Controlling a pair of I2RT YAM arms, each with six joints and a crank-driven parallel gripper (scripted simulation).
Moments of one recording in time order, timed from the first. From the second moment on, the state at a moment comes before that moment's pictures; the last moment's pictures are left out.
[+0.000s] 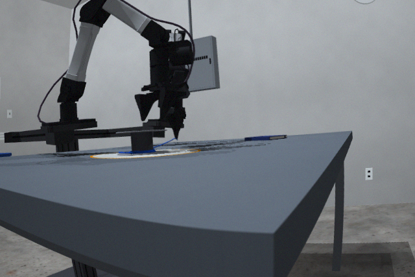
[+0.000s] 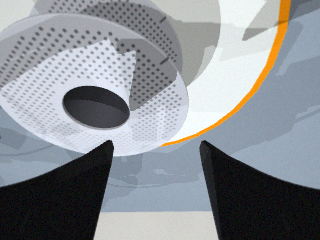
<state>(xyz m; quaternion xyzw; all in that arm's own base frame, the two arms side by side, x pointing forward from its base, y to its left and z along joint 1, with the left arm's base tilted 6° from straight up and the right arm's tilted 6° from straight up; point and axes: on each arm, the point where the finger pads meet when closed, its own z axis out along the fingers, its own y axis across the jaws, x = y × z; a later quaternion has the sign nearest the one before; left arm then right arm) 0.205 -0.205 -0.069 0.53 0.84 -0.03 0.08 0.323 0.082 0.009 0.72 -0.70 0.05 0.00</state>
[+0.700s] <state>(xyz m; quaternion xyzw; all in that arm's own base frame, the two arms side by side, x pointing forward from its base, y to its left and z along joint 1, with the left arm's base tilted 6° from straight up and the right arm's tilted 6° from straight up) 0.204 -0.205 -0.070 0.53 0.84 -0.03 0.08 0.273 0.048 -0.004 0.23 -0.97 0.03 0.00</state>
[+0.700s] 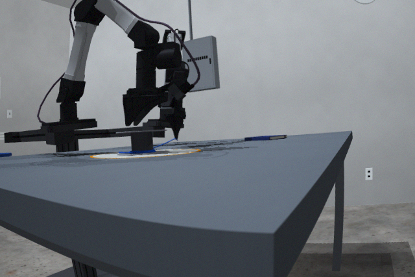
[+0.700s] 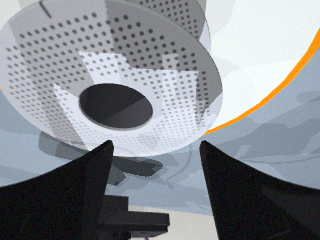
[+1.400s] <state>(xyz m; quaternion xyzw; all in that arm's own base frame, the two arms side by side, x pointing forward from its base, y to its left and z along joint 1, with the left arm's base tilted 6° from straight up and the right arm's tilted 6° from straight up) 0.205 -0.207 -0.069 0.53 0.84 -0.03 0.08 0.221 0.066 -0.004 -0.36 -0.93 0.02 0.01</state>
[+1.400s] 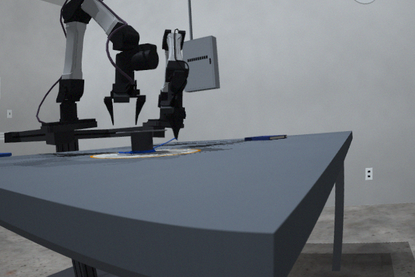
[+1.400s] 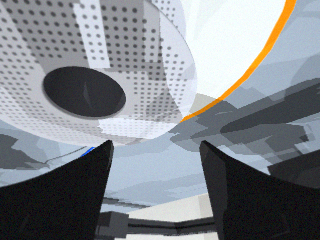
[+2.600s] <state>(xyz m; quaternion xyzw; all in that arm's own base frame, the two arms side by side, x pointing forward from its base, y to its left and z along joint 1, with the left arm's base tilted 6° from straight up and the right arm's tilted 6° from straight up) 0.205 -0.207 -0.069 0.53 0.84 -0.03 0.08 0.222 0.070 -0.020 -0.62 -0.78 0.01 -0.04</state>
